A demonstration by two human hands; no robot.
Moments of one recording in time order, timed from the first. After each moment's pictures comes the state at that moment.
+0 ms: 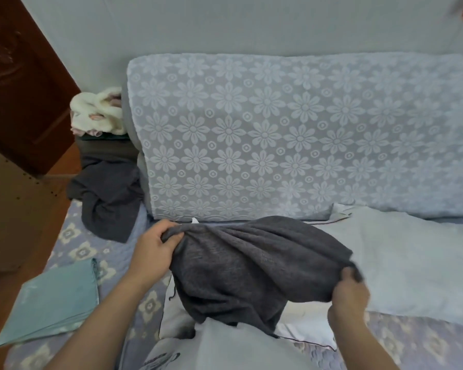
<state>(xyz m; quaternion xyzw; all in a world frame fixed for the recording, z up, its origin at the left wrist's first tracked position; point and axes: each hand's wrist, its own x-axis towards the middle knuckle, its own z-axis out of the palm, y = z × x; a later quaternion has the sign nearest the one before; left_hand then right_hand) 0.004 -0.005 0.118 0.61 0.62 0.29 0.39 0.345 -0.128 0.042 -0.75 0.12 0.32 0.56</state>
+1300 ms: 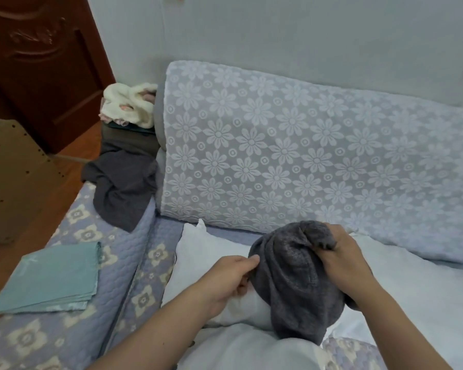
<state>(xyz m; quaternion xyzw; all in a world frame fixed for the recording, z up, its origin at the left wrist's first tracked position) 0.088 -0.066 0.120 0.35 0.53 0.20 0.74 0.311 -0.074 0.195 -0.67 -0.64 0.25 0.28</state>
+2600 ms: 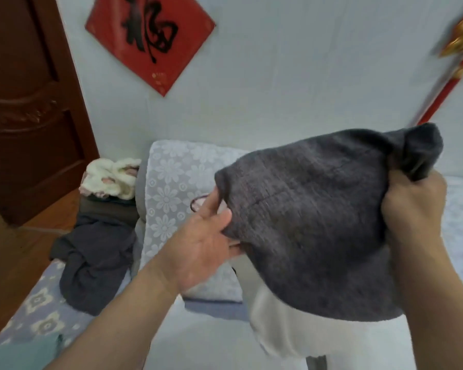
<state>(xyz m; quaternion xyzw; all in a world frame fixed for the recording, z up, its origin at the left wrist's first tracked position) 0.064 0.036 0.295 0.39 0.13 0.43 0.80 0.350 0.007 0.391 -0.67 -0.36 0.04 0.65</state>
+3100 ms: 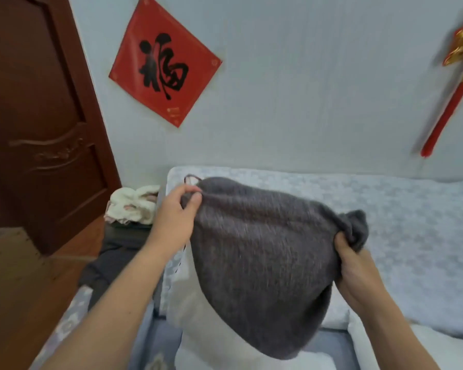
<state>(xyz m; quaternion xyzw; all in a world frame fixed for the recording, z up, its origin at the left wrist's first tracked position) 0.012 0.116 0.317 0.63 0.52 0.50 0.28 0.311 0.000 0.286 -0.51 -0.34 0.44 0.65</state>
